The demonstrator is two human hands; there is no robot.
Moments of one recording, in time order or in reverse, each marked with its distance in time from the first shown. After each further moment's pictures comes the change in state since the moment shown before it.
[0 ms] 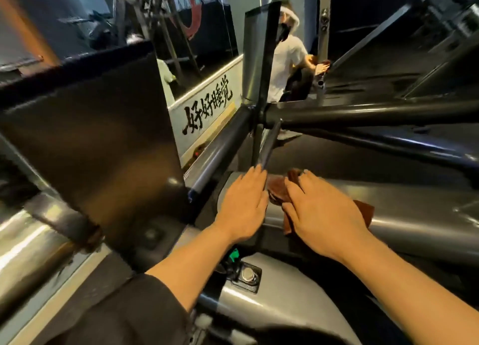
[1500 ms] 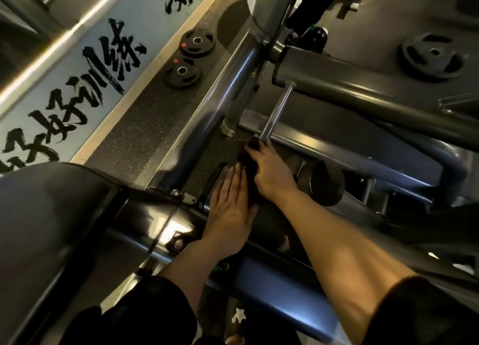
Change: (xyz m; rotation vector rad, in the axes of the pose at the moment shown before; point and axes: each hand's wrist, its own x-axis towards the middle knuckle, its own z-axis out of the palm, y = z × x) left_hand 0.007 0.007 0.004 -0.166 -0.112 -0.335; right_hand 0.155 0.007 0.028 0.581 -0.519 0.114
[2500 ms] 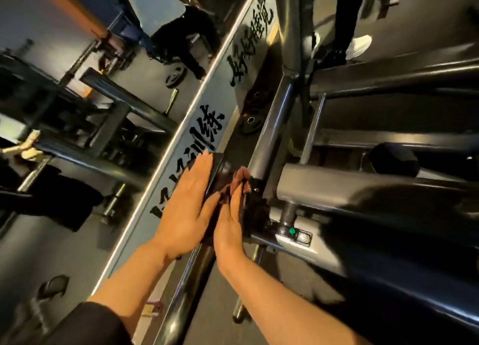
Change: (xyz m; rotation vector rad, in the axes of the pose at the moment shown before) left_hand -0.131 0.028 -0.271 0.224 0.043 0.096; right_hand -0.182 -0.256 0.051 1.794 0.270 0.210
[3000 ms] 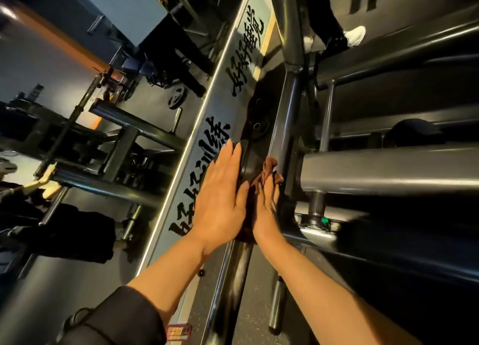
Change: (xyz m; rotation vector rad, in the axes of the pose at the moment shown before) left_hand -0.002 0.006 0.002 0.036 0.022 0.035; right_hand 0.039 0.037 -0.008 -0.120 0.069 -0.175
